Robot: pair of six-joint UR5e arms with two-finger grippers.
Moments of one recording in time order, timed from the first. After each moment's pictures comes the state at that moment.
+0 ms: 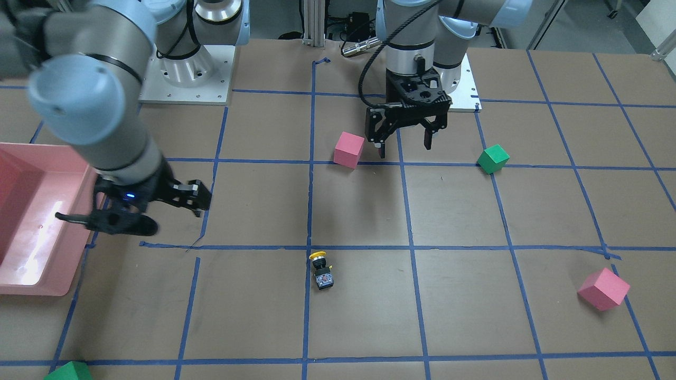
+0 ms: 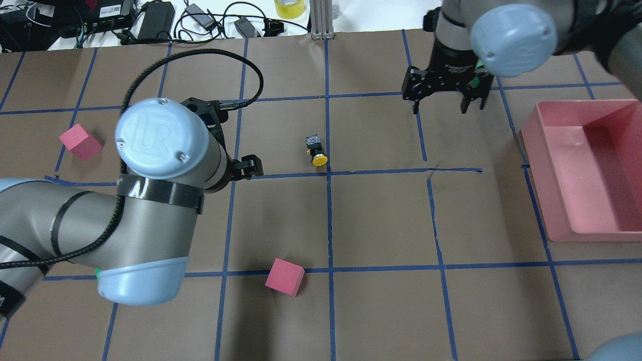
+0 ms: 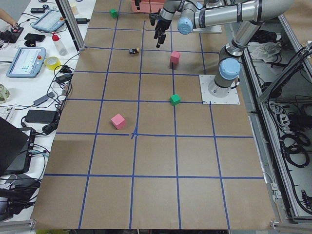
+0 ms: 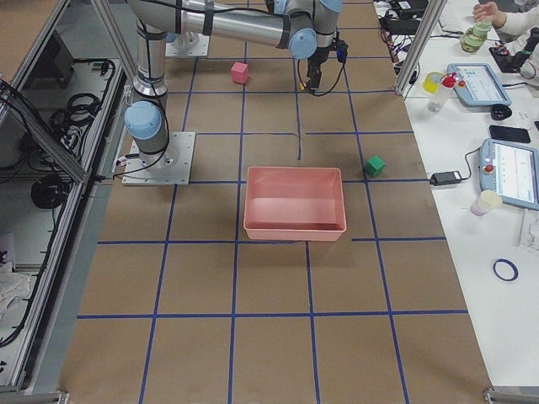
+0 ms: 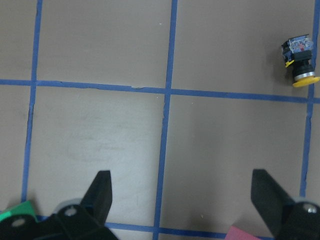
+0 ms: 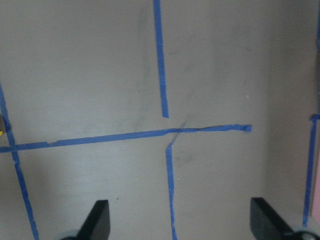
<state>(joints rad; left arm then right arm) -1.86 -1.45 -2.09 -0.91 1.81 -0.45 1.55 -1.33 1.50 -1.66 -1.59 0.08</state>
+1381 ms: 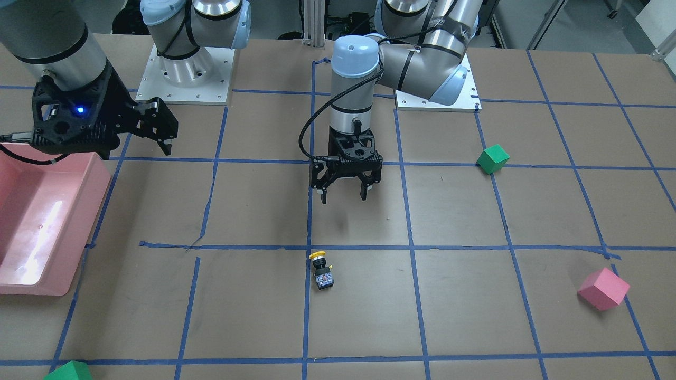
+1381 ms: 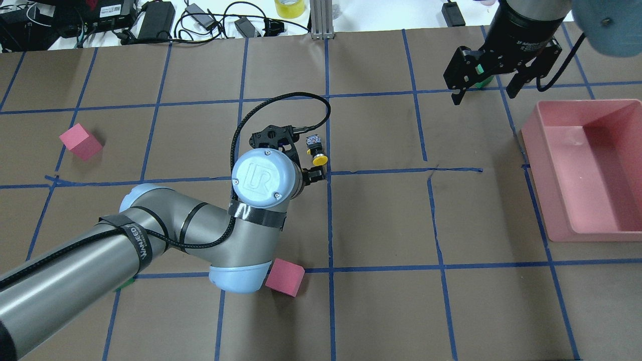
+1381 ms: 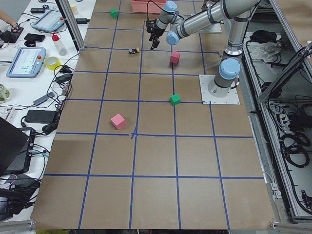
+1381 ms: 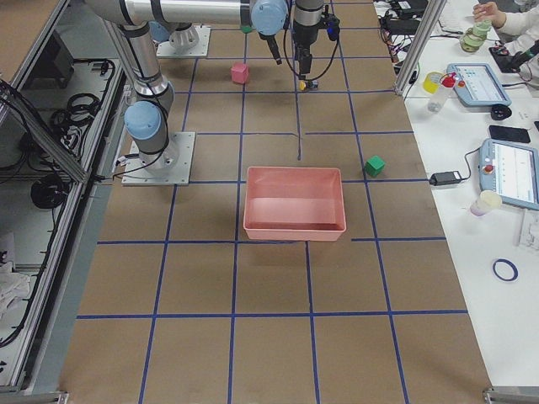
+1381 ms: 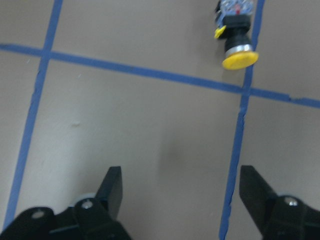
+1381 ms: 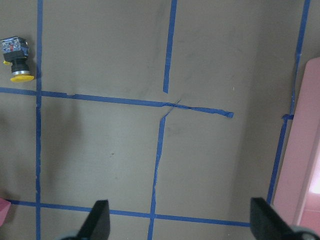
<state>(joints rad) -1.98 -1.81 -2.13 -0.36 1.75 -0.55 1.53 -1.50 1.50 -1.55 -1.57 -0.15</state>
